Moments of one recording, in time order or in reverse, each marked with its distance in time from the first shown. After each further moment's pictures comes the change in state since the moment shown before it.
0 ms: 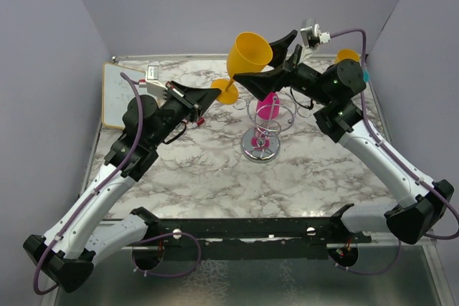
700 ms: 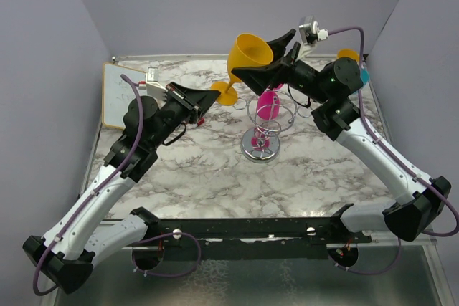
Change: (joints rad) left arm 0.000 -0.006 -0.008 -0.029 -0.013 0.004; right arm 0.000 0.034 0.027 0.013 0.033 0.009
